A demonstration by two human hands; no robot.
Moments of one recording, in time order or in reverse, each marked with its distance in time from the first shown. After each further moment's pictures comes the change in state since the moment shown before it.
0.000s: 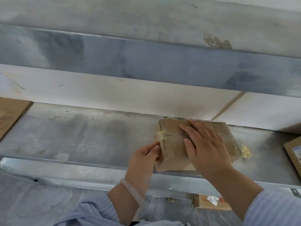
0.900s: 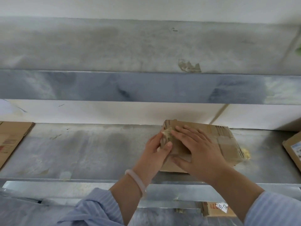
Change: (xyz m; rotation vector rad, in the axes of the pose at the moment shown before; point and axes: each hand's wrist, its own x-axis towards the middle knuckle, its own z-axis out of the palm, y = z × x) left_hand 0.021 0.031 0.021 0.274 -0.346 0.207; right_hand 0.009 0.001 -0.009 0.171 -0.096 -0.188
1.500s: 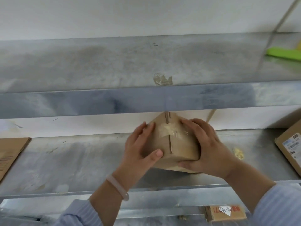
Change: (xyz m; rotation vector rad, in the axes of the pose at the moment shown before) left_hand -0.015 0.033 -0.026 0.643 0.083 0.336; right_hand -0.004 0.038 -0.024 0.119 0.234 -0.084
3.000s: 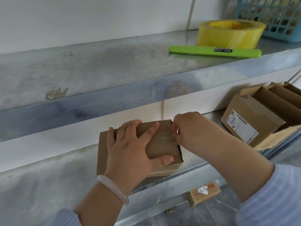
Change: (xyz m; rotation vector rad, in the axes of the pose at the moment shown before) left_hand 0.023 0.089 0.069 0.863 -0.105 0.263; right_hand -0.016 -0.008 -0.100 -0.326 -0.205 0.478
